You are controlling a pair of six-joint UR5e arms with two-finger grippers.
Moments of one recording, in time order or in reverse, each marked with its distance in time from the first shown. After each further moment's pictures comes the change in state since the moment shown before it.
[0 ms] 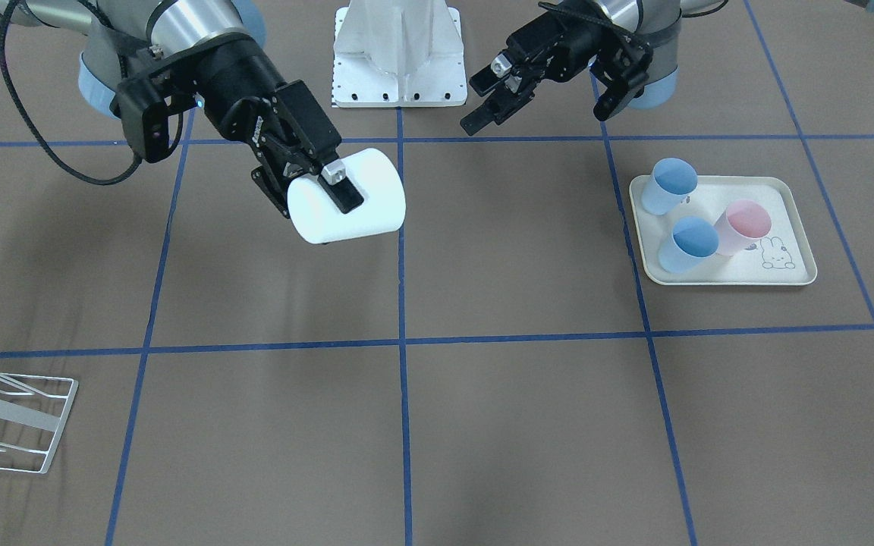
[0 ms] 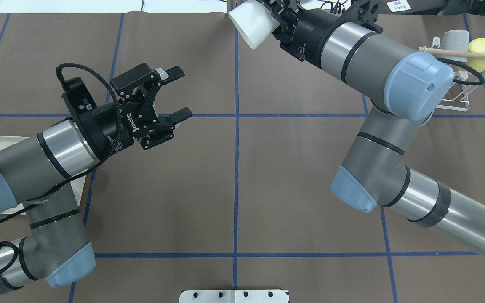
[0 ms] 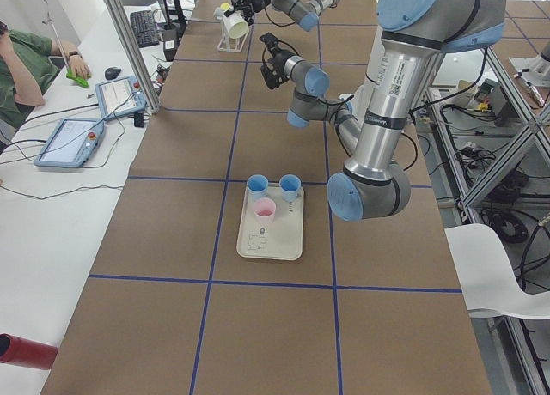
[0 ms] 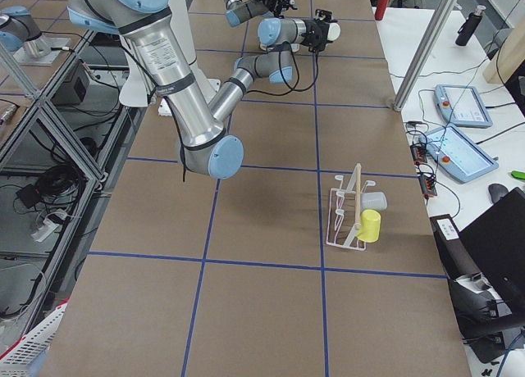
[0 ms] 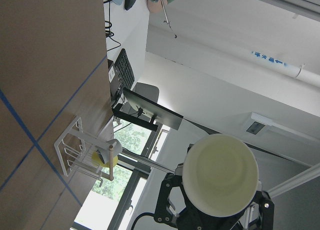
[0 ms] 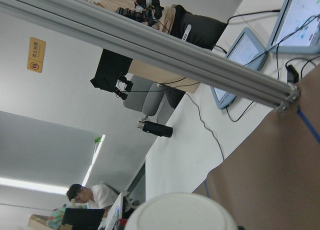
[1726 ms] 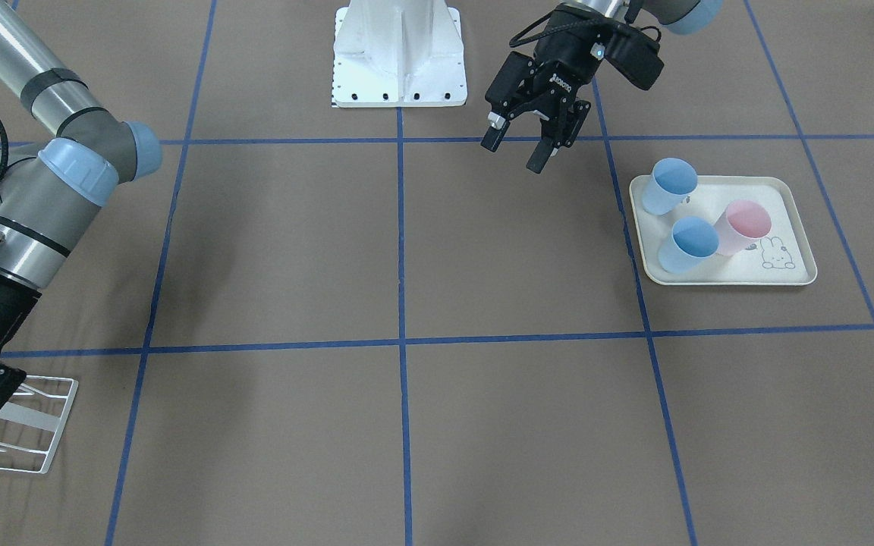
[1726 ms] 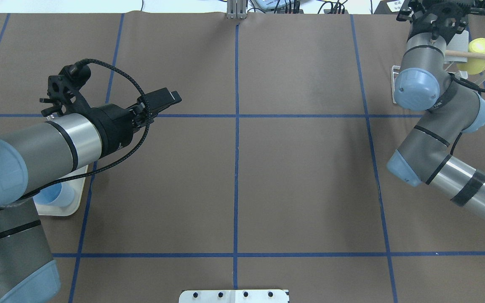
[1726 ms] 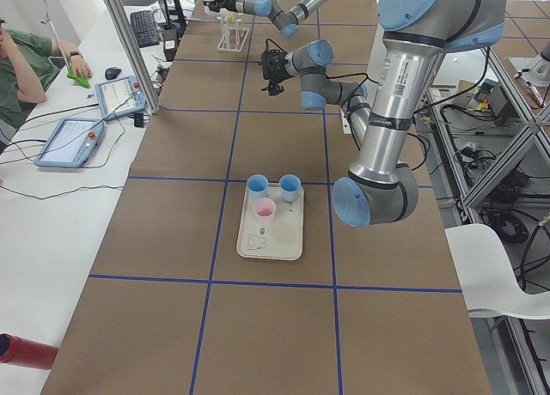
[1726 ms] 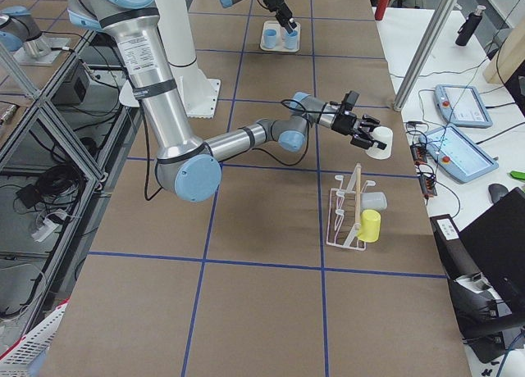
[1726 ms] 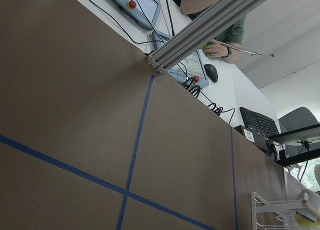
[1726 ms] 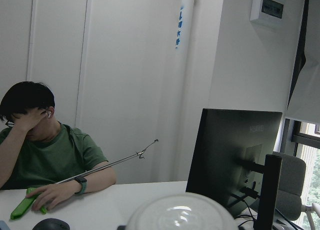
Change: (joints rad) left arm -0.008 0.032 -0.256 0.837 -0.008 0.428; right arm 0.129 -0.212 -0.321 -0.210 -0.720 -0.681
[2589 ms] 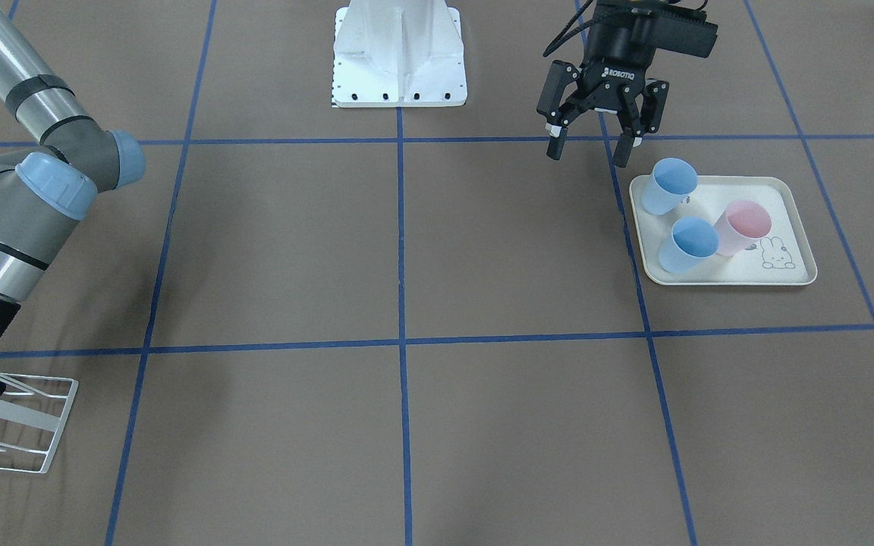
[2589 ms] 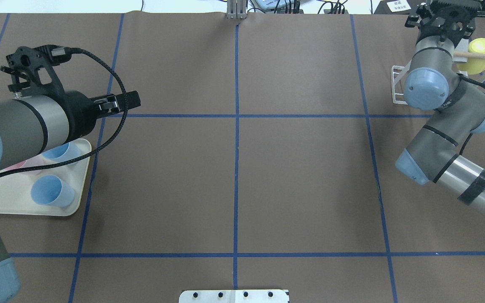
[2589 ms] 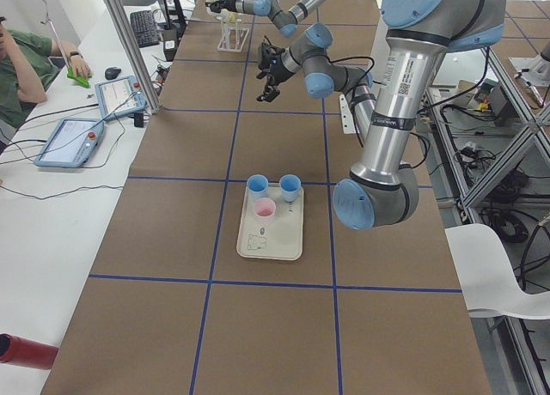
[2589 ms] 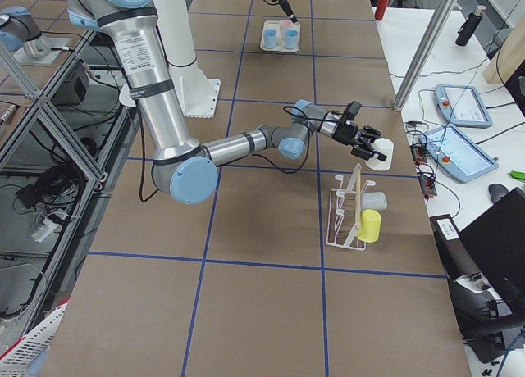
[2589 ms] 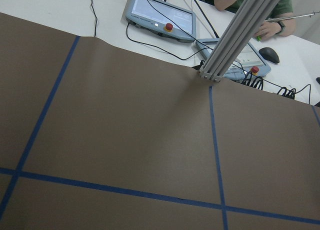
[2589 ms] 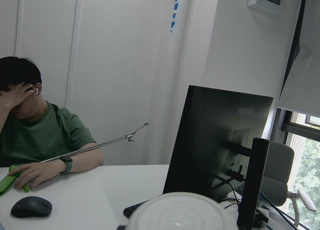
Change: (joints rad) left arm -0.078 0.027 -0.151 0.434 -0.024 0.313; right arm 0.026 -0.014 -0.036 0.001 0.076 0.006
